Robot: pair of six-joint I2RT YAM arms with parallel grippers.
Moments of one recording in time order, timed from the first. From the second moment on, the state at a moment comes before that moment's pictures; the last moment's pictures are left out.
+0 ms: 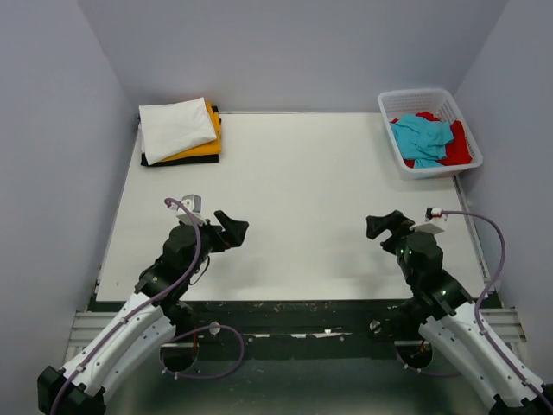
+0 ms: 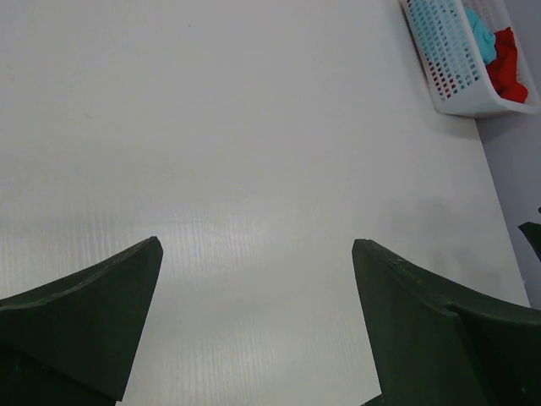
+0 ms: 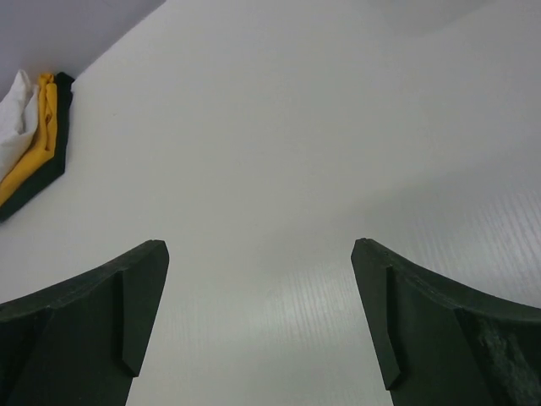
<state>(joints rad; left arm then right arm) -0.55 0.50 0.35 -0.13 -0.14 -0.69 0.50 0.35 0.32 -0.29 0.45 0.72</state>
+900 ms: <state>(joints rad) -0.55 0.63 0.35 -0.13 -0.20 -0.68 -0.05 2.02 1.93 -0.33 0.50 0.48</state>
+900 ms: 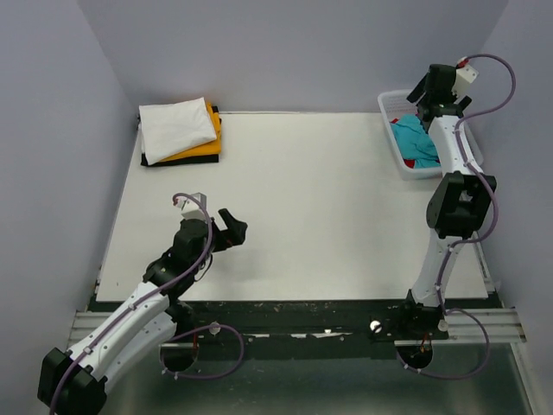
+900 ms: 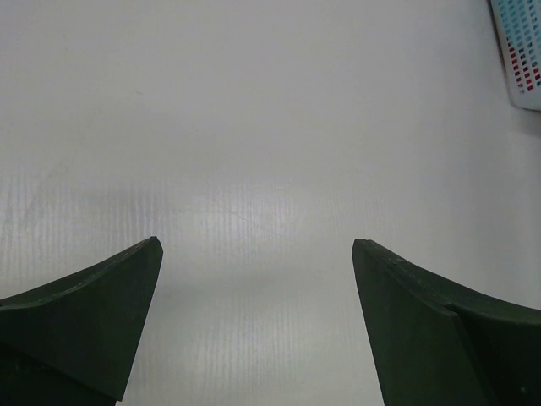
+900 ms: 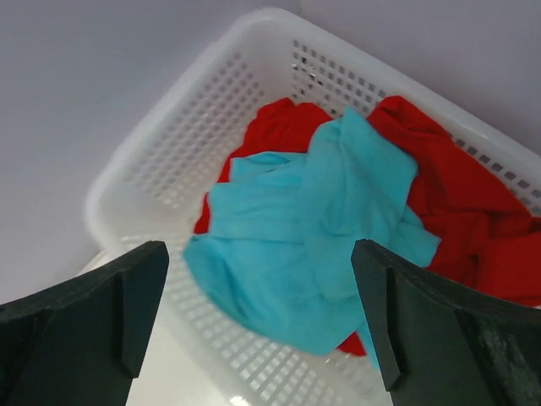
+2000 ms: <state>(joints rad) -0.55 0.71 0.40 -0.16 -0.24 -0.68 -0.17 2.17 1.97 -0.46 0.27 0.32</state>
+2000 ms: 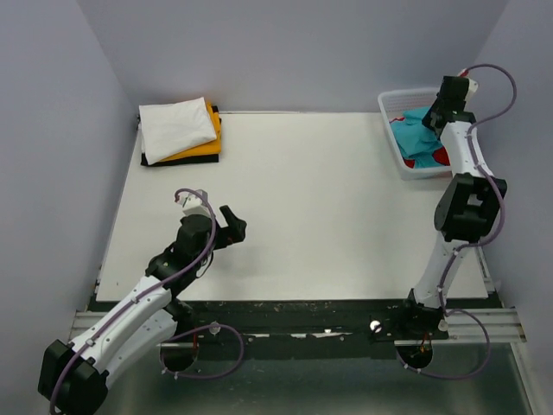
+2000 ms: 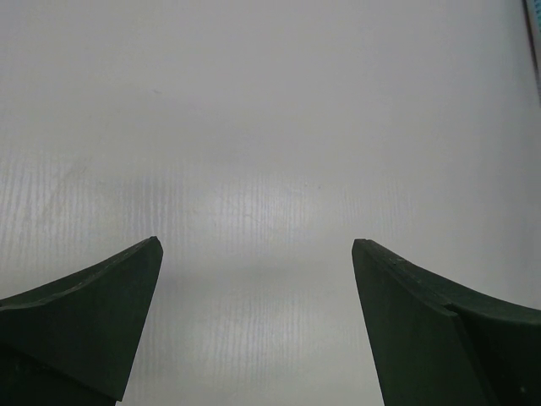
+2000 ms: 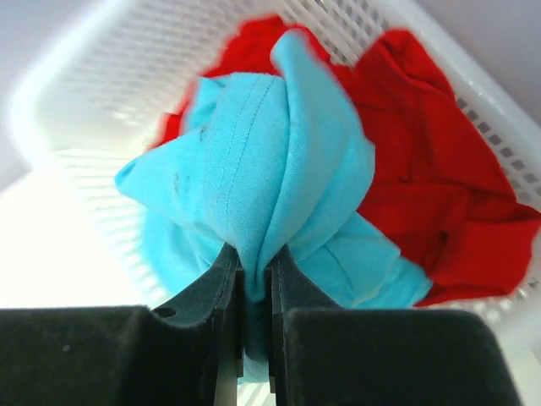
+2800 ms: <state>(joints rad) -0.55 0.41 0.38 -0.21 -0.18 -0.74 0.28 1.62 2.06 -0.27 -0.61 0.55</state>
